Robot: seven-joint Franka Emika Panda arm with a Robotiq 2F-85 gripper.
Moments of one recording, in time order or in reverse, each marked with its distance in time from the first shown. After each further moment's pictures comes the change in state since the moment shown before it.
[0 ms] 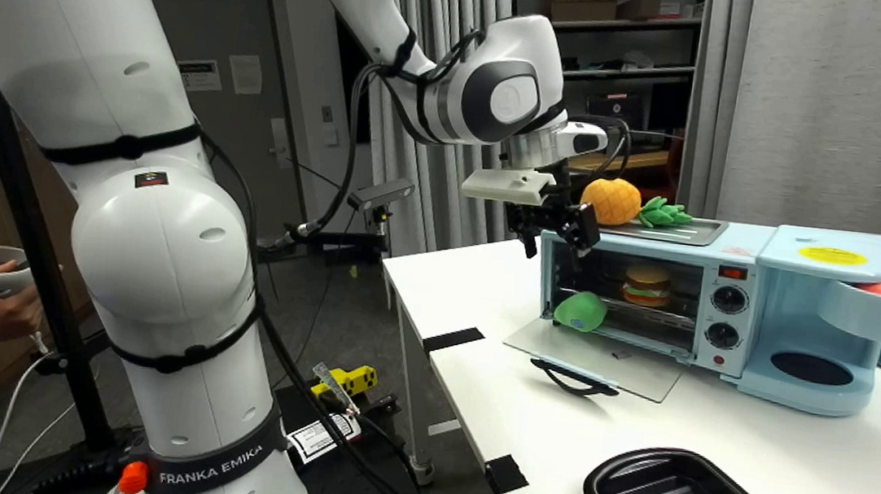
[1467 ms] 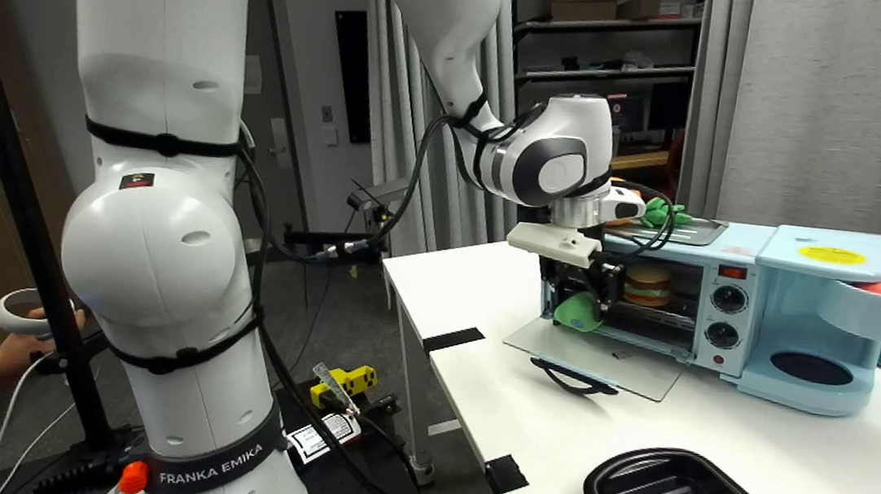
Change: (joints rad) arm -0.083 0.378 0.057 0.215 0.124 0.084 -0.178
